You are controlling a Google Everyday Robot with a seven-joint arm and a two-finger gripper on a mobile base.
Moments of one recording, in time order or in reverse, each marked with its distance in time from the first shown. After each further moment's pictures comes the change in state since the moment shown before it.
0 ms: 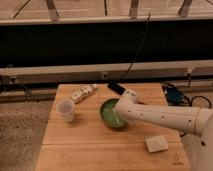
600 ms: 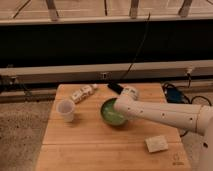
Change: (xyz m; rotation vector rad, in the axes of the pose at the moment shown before) arm 0.008 -0.006 -0.016 0.004 0.021 -0.014
